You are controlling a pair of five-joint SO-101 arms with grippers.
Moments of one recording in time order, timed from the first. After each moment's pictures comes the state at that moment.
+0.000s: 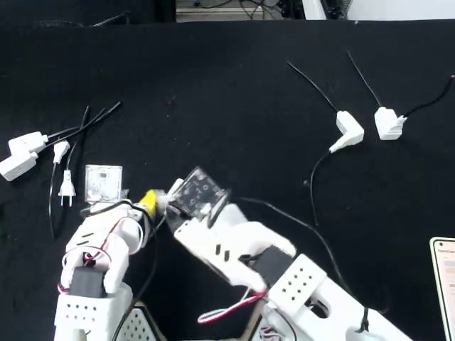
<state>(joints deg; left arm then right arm) -1.1 -104.2 94.6 52.5 1.8 -44.7 -62.8 79.4 26.3 4.4</state>
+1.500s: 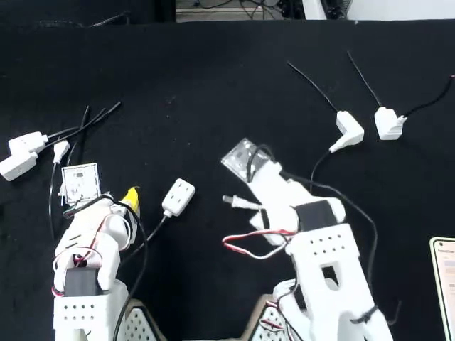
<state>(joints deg) -7.0 -104.3 94.6 53.1 4.4 -12.5 -50.2 60.1 69.0 32.8</state>
